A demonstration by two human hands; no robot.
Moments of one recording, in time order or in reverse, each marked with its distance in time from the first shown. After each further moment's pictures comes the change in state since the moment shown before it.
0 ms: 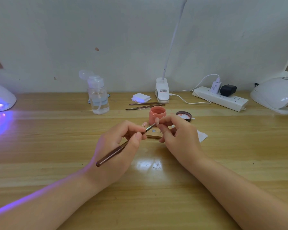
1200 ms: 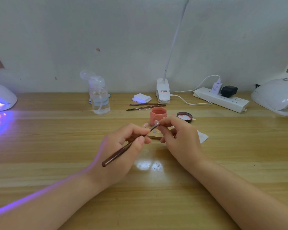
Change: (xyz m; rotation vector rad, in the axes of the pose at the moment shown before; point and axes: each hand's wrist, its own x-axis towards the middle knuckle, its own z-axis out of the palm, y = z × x) left_hand -0.001 -0.005 0.003 -0.079 -0.065 -0.069; right_hand -0.002 0.002 -0.001 -0.028 -0.028 -0.022
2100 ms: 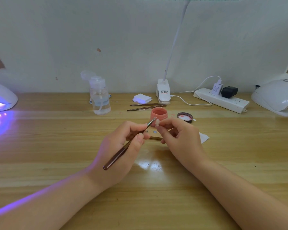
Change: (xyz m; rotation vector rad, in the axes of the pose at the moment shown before) left_hand -0.001 -0.001 0.000 0.009 0.025 0.047; right_hand 0.000 -0.002 -0.001 0.107 -0.011 0.045
